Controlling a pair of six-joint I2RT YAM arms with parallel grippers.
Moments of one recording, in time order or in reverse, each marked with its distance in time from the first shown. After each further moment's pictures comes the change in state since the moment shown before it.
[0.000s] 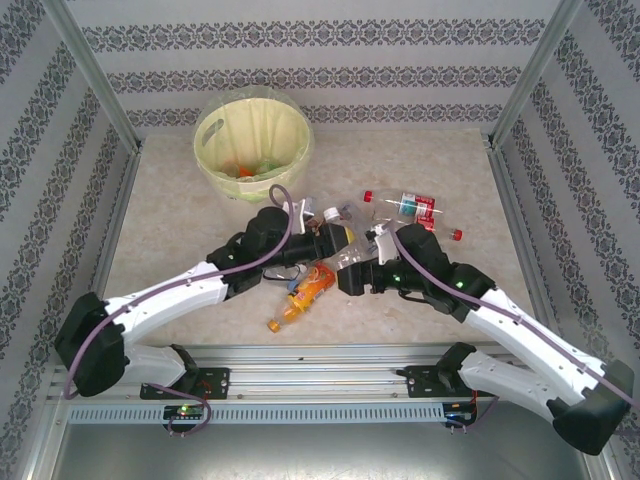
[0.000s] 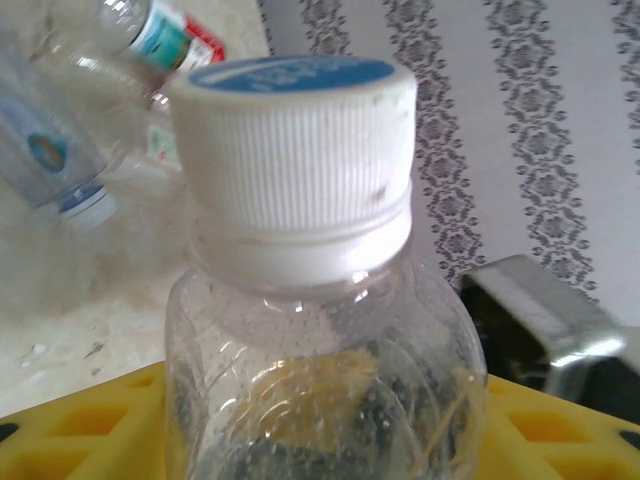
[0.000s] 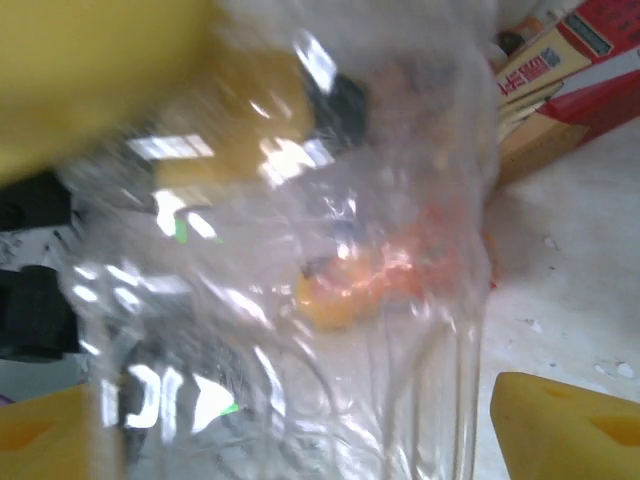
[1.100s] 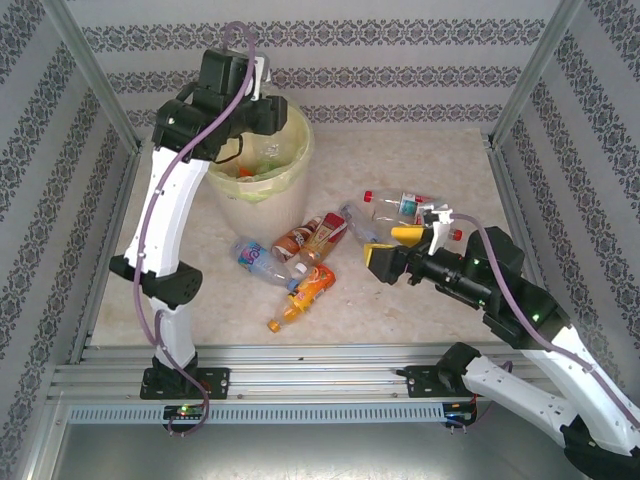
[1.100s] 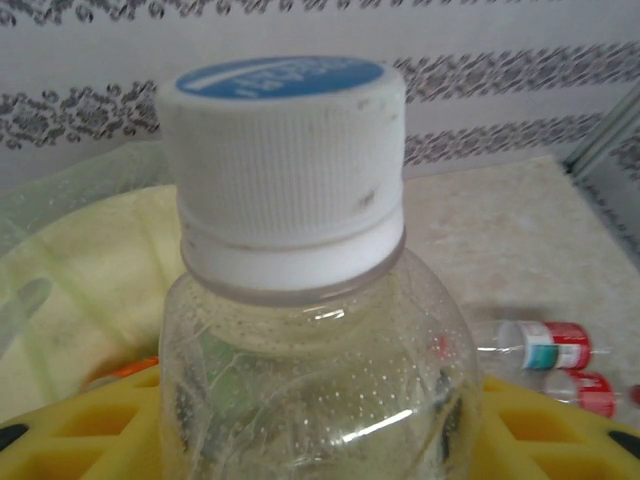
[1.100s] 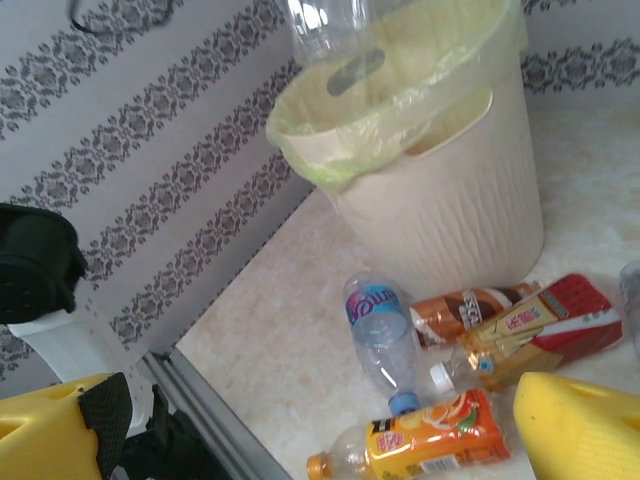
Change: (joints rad) left arm 0.380 0.671 1.740 -1.345 -0.425 0.856; right arm 0.000 -0.227 0.229 -0.034 0.135 -0.017
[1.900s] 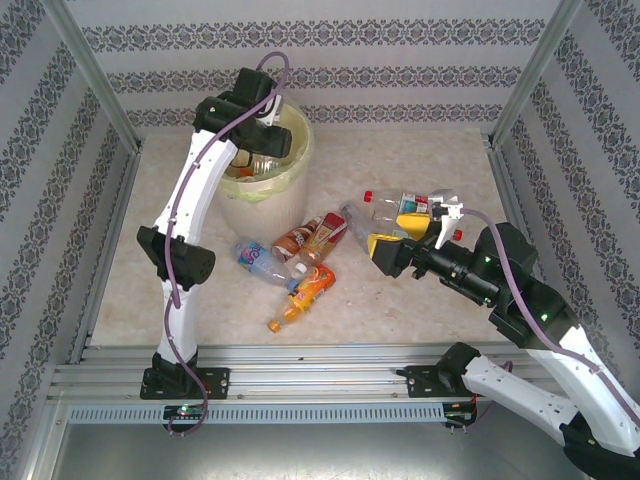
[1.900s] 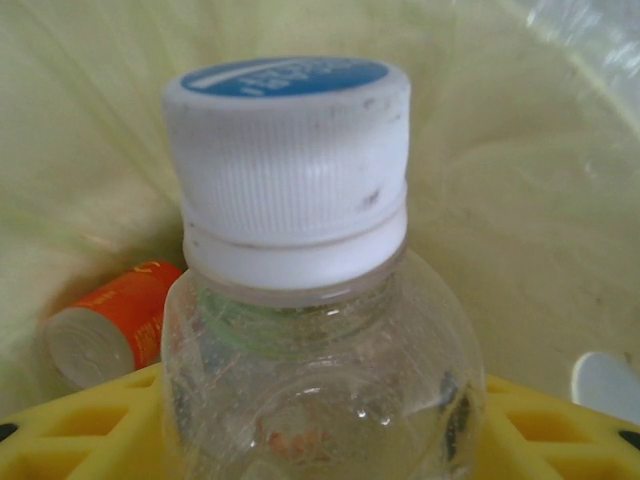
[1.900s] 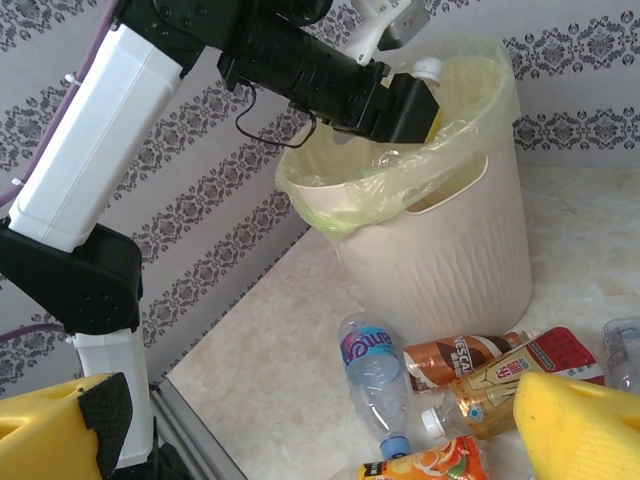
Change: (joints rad) left arm 0.061 0.181 -0.098 -0.077 0.070 0.067; right arm 0.000 0.020 0.061 0.014 0.028 -0.040
